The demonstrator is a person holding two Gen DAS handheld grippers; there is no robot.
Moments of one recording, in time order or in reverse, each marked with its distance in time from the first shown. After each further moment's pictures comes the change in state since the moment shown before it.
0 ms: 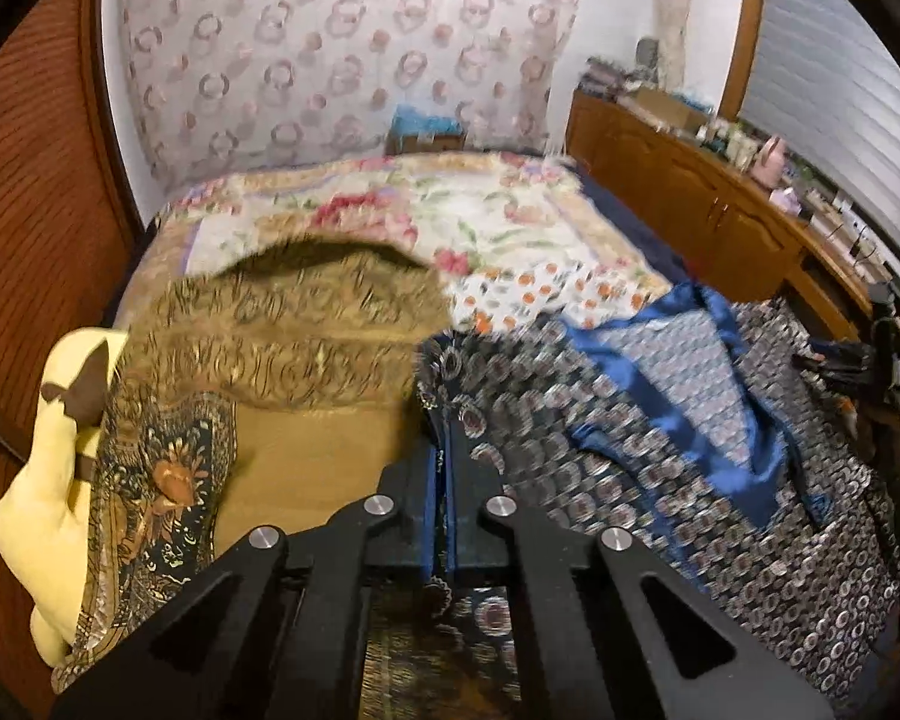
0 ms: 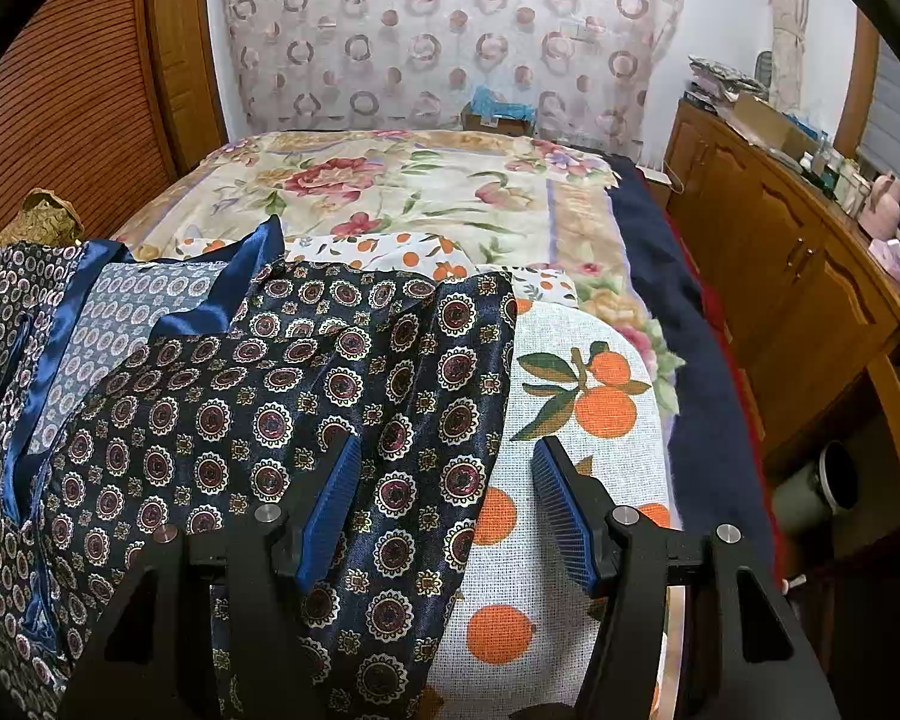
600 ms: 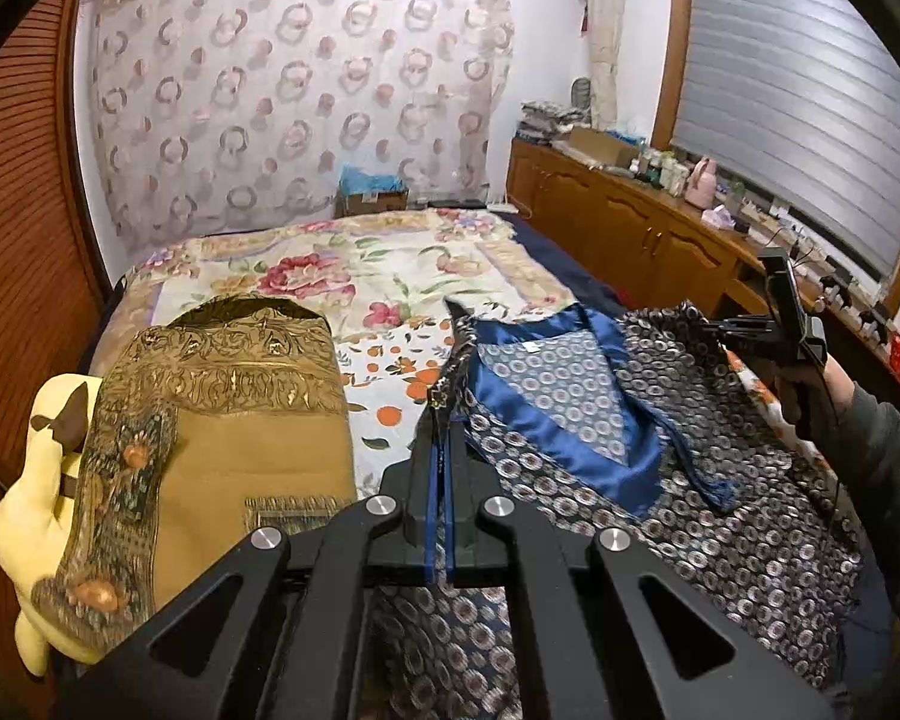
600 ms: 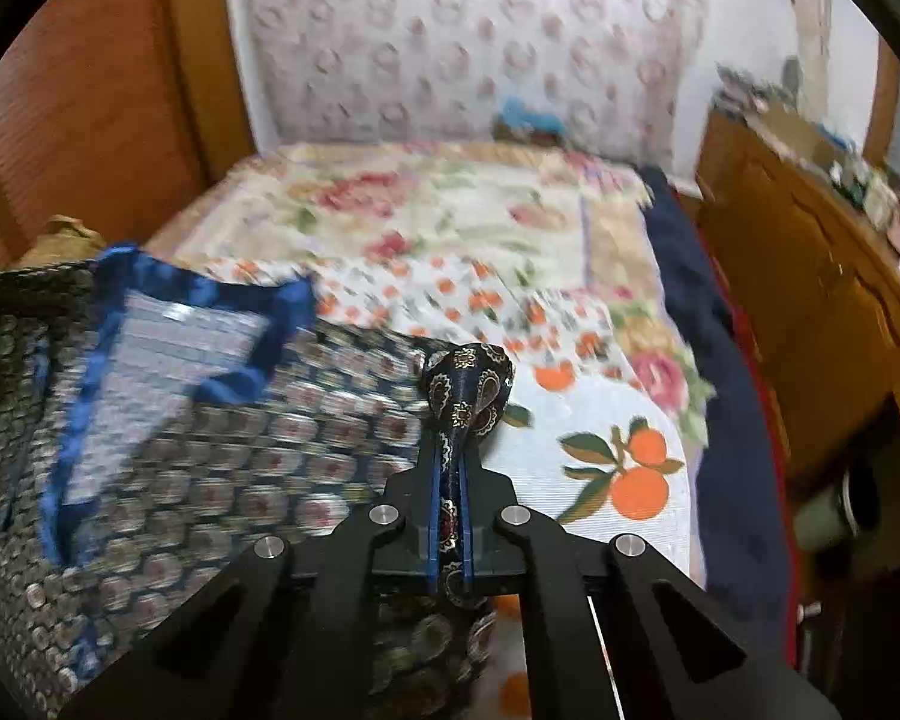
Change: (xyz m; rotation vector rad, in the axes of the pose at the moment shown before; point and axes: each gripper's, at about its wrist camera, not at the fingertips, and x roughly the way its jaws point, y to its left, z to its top) left arm -0.071 -0.058 -0.027 0.065 -0.133 -0.086; right arm -0.014 0.011 0.021 -0.020 -0.058 0.081
